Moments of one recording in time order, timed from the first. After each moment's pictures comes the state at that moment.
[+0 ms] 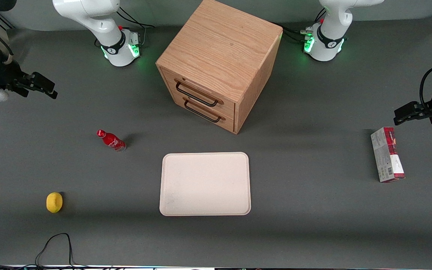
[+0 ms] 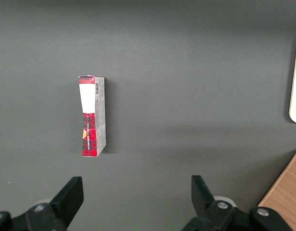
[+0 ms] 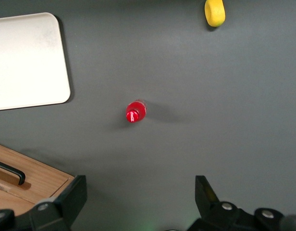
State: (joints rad) arm 0.09 -0.18 -0.06 -1.82 0.00 1.63 0.14
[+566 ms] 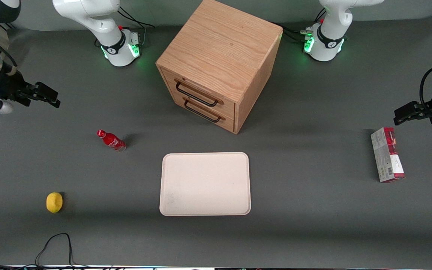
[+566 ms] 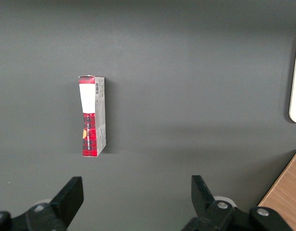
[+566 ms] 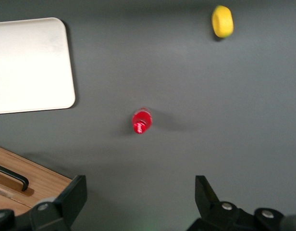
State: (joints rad) arm 0.09 -0.07 0.00 -1.70 0.00 1.62 0.14
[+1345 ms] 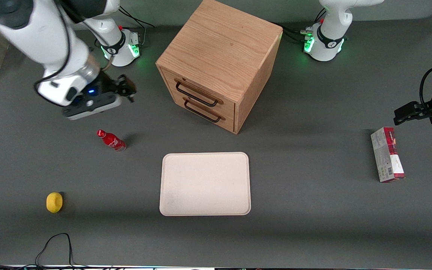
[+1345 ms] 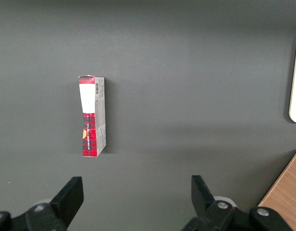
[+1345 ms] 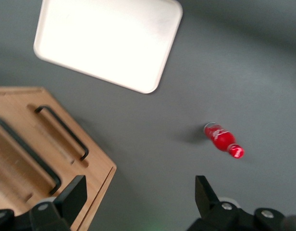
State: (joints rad) arm 0.10 0.08 0.39 -1.55 -0.02 1.58 0.14
